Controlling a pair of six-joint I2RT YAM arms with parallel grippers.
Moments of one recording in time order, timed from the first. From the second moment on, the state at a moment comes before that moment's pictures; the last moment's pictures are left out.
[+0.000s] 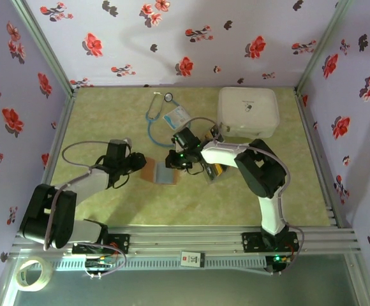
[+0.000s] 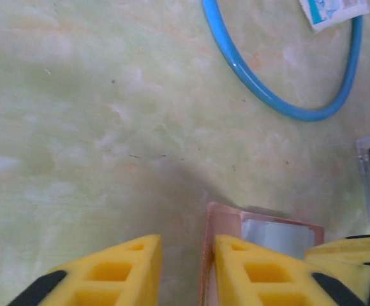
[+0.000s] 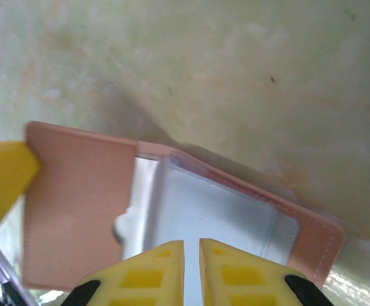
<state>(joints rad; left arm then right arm) -0.33 1.35 0.55 -0.01 0.15 -0.64 0.78 2.01 1.26 -0.22 -0.39 0.75</state>
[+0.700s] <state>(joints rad) -0.45 1.51 0.69 -0.26 -0.06 -0.54 0.78 2.01 1.24 -0.21 -0.39 0.74</state>
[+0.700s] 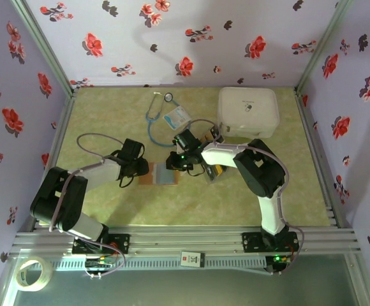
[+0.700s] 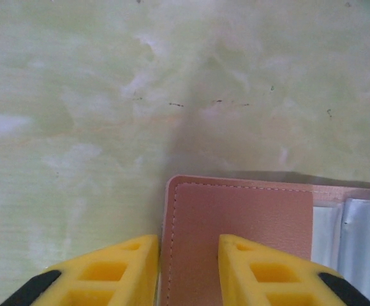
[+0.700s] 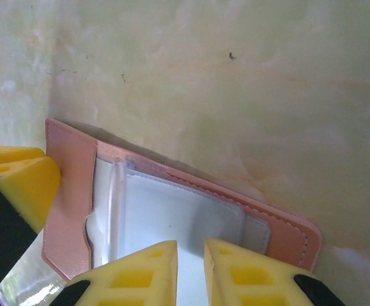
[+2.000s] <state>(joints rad) -0.53 1.44 0.67 -0.27 0.02 -0.57 0.78 2.01 1.31 -0.33 -0.37 0.67</state>
